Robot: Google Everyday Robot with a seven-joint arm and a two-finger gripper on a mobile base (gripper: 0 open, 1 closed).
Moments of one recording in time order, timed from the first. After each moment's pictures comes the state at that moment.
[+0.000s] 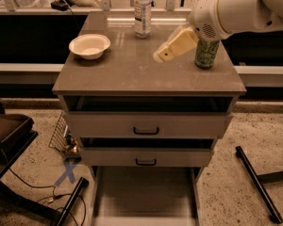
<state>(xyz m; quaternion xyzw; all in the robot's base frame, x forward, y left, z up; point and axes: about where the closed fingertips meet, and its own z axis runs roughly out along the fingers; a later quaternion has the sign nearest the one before) 0.611 -0.085 1.002 -0.50 0.70 0.05 0.51</state>
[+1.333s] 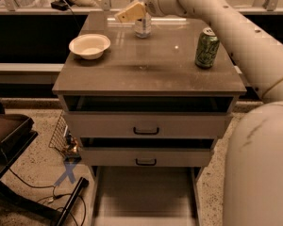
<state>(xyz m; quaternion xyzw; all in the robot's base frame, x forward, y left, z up) 0.839 0.002 0.989 -0.39 0.69 0.12 0.60</state>
